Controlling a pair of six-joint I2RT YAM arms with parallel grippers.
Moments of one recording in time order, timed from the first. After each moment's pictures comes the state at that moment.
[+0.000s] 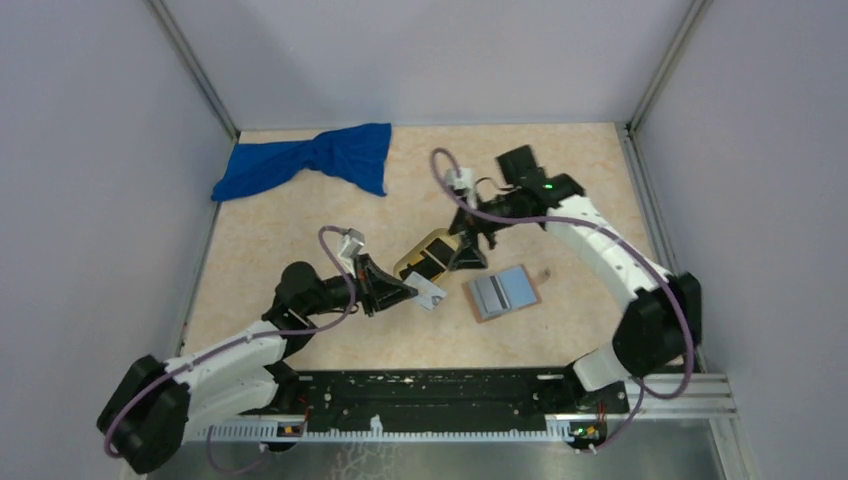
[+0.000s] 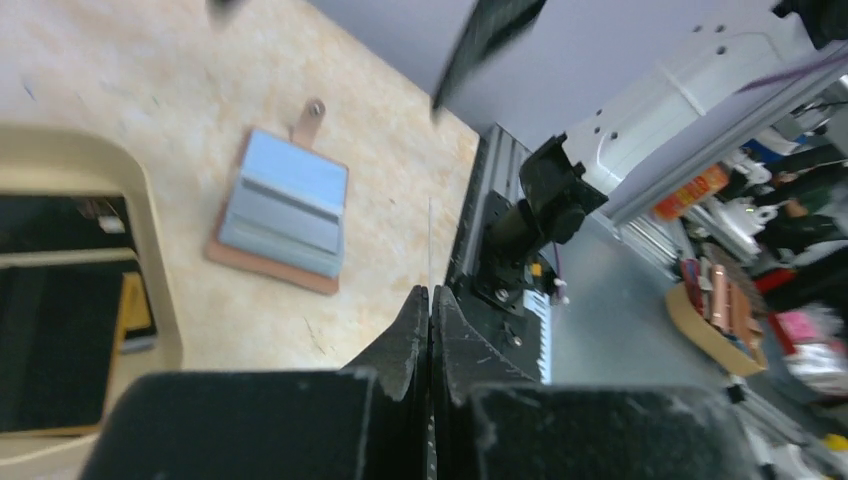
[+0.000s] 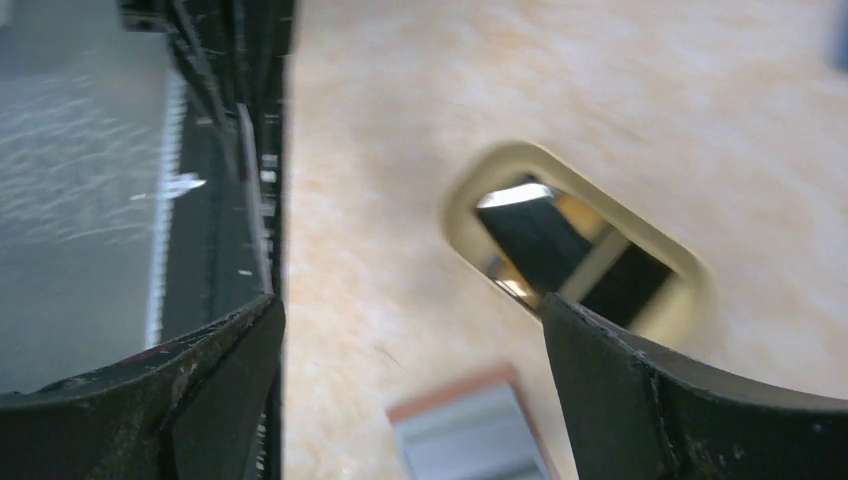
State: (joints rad) left arm -0.66 0.89 0.26 0.73 0.61 -0.58; right arm 0.54 1.55 1.37 -0.90 -0.99 -0.69
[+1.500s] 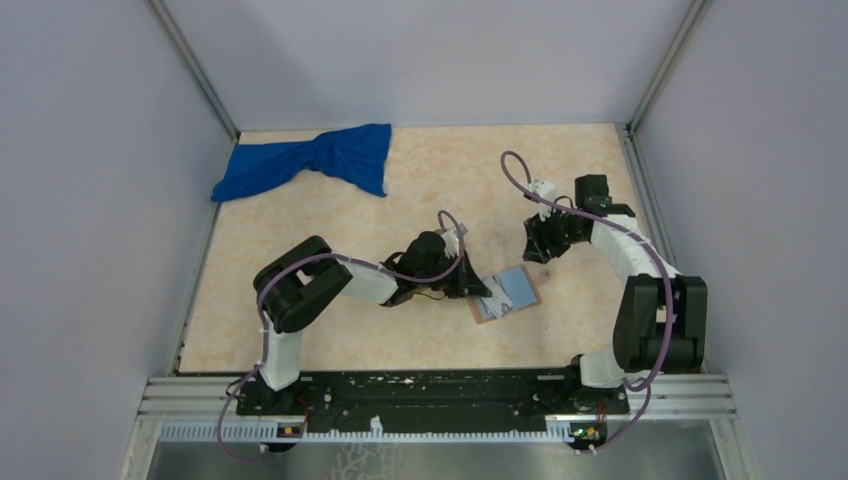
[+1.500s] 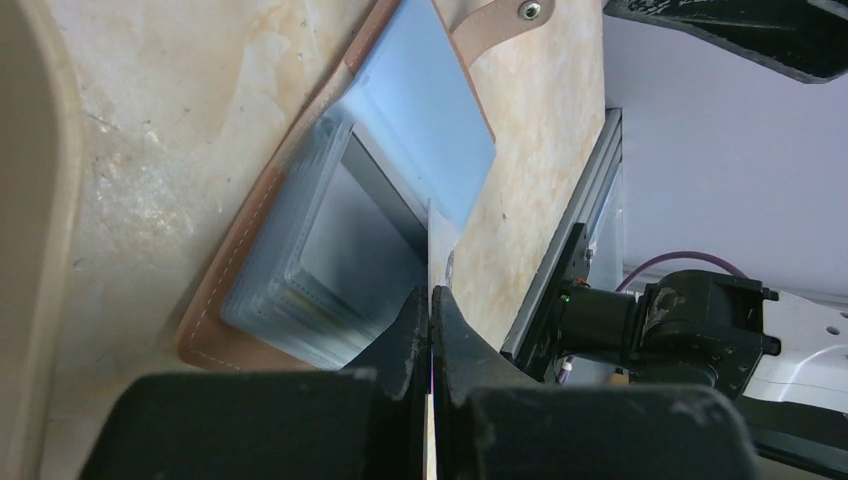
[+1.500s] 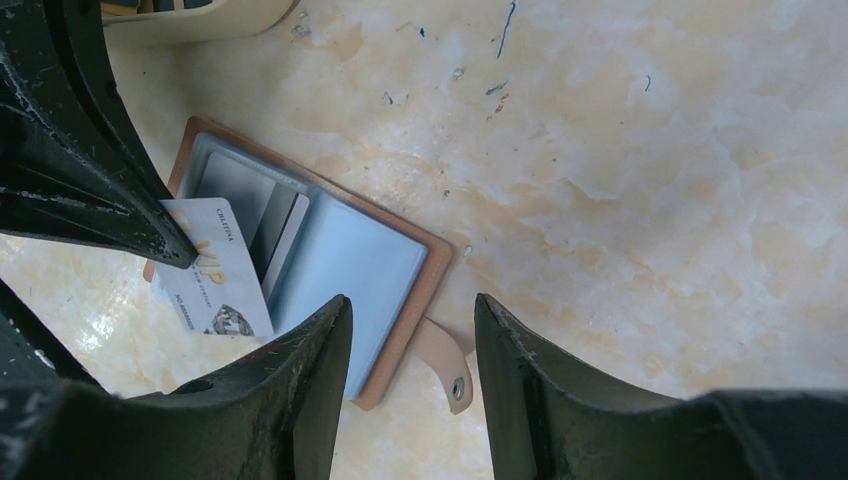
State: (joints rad) left arm -0.91 1.98 0.90 0.64 0.41 -0.98; right arm -0.02 1.45 0.97 -0.65 -0.61 -0.59
